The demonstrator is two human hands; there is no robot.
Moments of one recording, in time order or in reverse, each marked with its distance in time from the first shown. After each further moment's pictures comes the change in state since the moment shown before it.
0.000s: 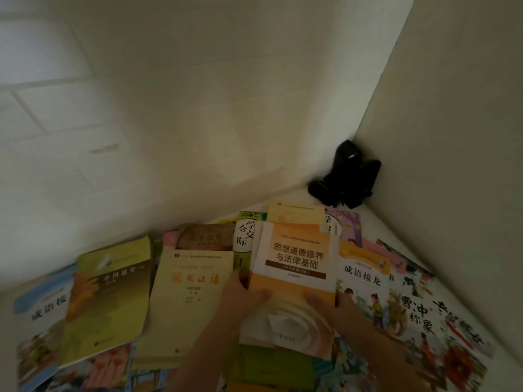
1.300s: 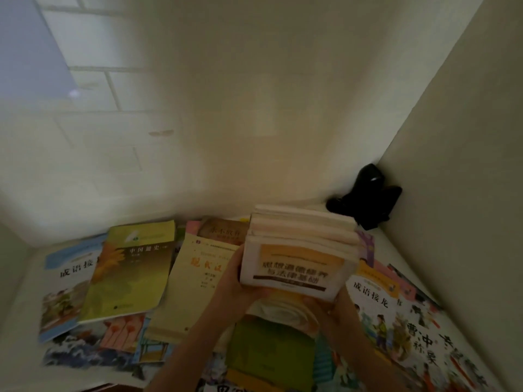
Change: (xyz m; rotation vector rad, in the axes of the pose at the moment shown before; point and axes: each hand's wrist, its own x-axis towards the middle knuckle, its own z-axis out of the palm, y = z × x) left_hand -0.046 -0.006 -0.043 -0.419 -0.076 0.511; right_hand -0.031 -0.021 0.028 -0.158 -0.044 -0.477
